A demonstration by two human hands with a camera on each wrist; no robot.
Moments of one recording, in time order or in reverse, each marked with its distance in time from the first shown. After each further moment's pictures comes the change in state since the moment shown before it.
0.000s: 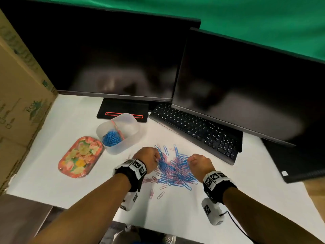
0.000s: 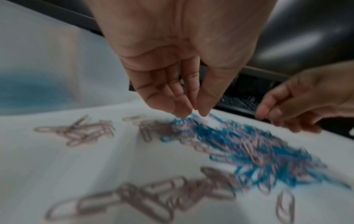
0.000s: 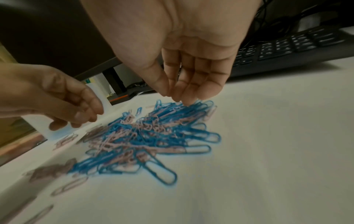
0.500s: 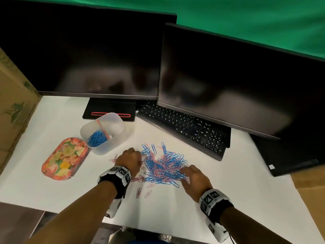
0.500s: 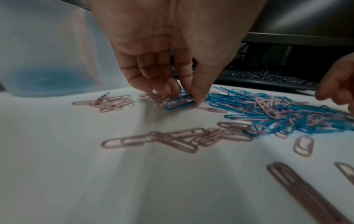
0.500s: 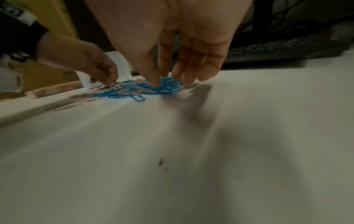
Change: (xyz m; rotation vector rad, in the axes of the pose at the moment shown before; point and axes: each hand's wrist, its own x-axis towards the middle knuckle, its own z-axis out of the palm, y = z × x) left_hand -0.001 -0.011 0.026 0.254 0.116 -0.054; right_hand -0.035 0.068 0.031 -0.092 0.078 -0.283
